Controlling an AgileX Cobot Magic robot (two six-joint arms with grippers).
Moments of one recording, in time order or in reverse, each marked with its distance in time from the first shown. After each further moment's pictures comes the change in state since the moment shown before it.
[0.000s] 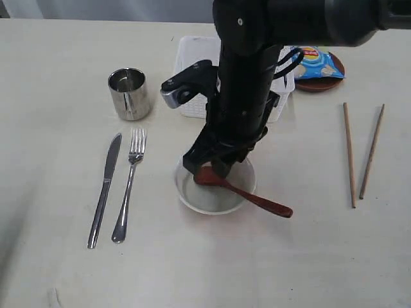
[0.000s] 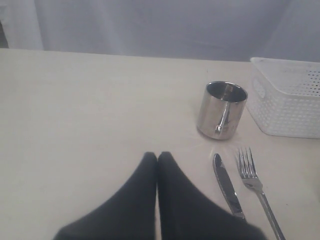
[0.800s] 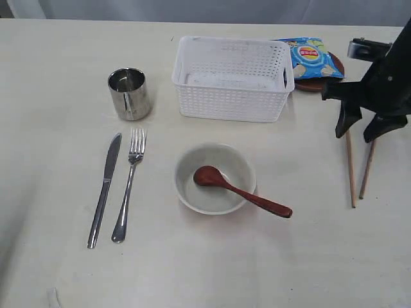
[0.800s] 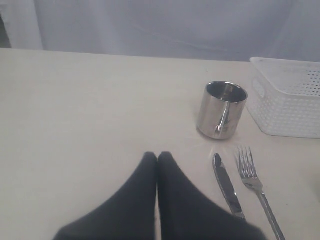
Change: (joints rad) left arm 0.000 0.000 0.000 0.000 0.000 0.000; right arm -0.725 0.050 0.126 0.074 -0.135 0.165
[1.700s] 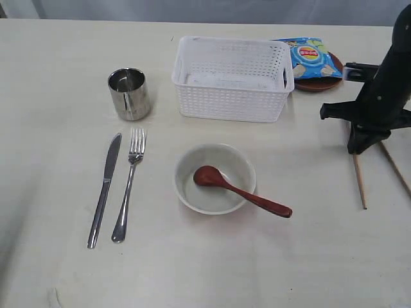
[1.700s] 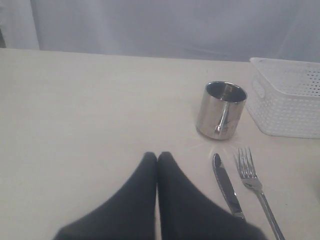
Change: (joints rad) left arm 0.000 0.000 0.000 0.000 0.000 0.000; right arm -0.010 0.175 -0.019 -0.087 -0.074 0.024
